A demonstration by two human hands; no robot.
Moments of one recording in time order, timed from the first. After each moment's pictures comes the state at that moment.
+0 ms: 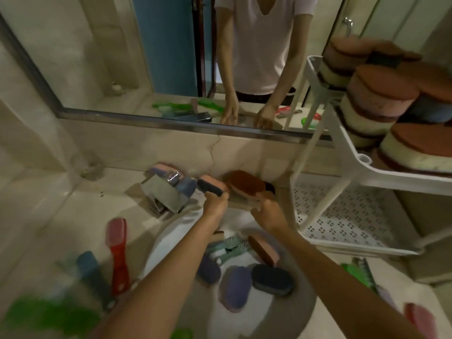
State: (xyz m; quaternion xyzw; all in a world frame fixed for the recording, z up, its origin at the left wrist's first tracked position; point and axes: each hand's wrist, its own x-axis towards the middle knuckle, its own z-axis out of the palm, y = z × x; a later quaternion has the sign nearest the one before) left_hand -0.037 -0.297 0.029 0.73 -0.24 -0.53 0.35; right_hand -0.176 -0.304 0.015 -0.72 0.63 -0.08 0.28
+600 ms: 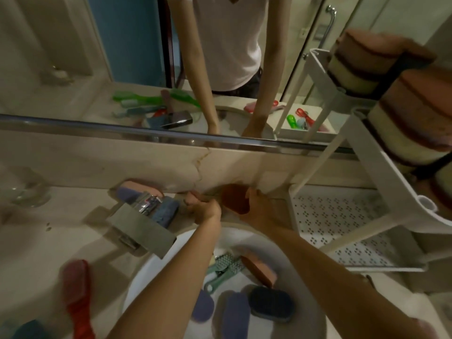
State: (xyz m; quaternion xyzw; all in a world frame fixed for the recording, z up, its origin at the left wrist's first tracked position) left_hand -0.026 -0.388 -0.017 0.77 -0.11 -0.49 0.40; right_hand -0.145 -0.385 -0.004 -0.71 0.67 -0.05 0.20
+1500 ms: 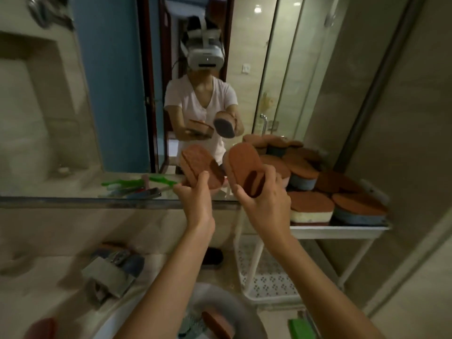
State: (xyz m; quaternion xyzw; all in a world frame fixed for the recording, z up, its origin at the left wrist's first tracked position) left_hand -0.120 -0.291 0.237 0.43 -0.21 -0.47 0.74; right_hand -0.225 -0.263 0.242 -0.66 0.61 -0.44 -0.02
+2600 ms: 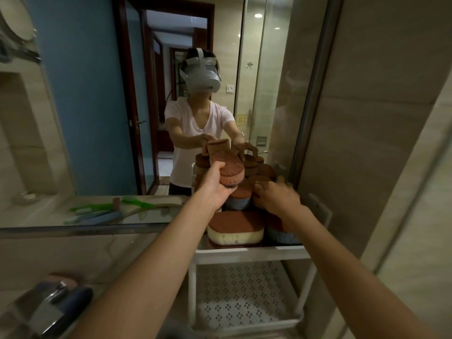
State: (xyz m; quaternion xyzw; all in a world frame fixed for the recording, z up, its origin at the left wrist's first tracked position) left_hand -0.280 -0.362 0.296 0.33 -0.24 -0.71 0.58; right_hand -0.421 -0.347 0.277 -0.69 0.72 -0.08 0.01
